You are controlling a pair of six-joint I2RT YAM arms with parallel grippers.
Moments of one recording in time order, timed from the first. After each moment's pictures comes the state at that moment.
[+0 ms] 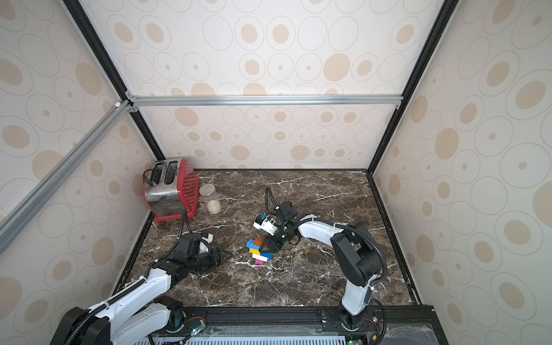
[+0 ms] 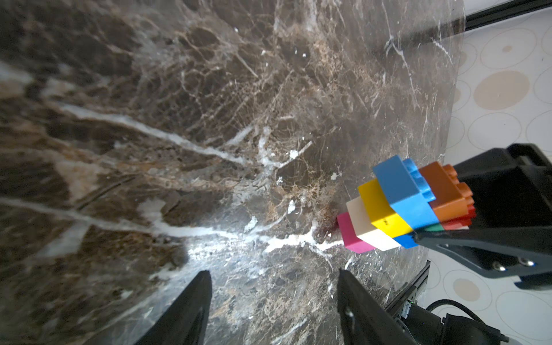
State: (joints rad) left arm -0.33 0.99 0.32 -0.22 0.41 -0.78; right arm 0.61 1.81 1.11 -0.46 -0.73 -0.24
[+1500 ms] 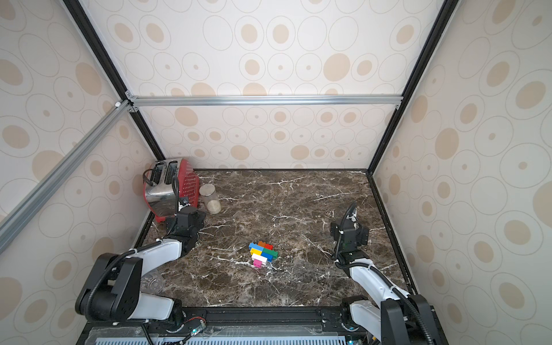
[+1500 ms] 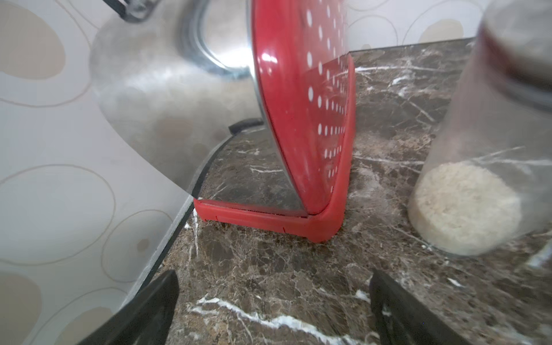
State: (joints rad) left arm -0.14 1.45 0.54 0.34 -0.67 -0.01; right arm 0.12 1.09 0.36 0.24 0.60 0.07
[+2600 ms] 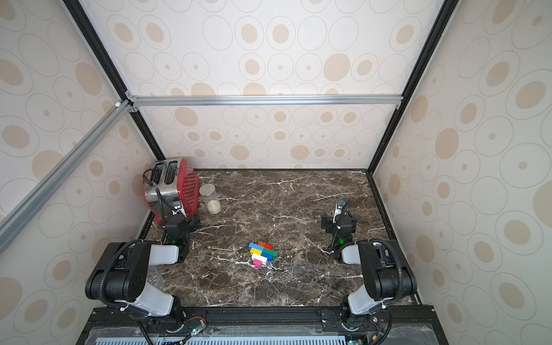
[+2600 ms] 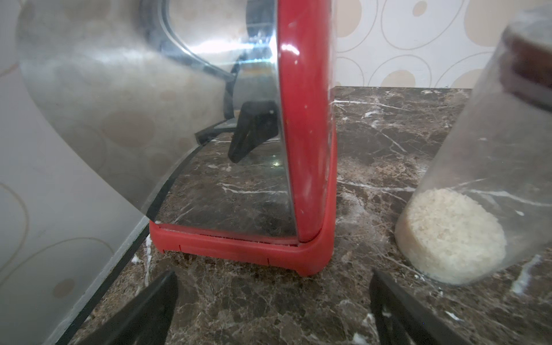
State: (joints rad) left arm 0.00 1.55 0.41 0.76 -0.38 0.01; right arm 0.08 1.55 0.40 0.74 0.24 0.01
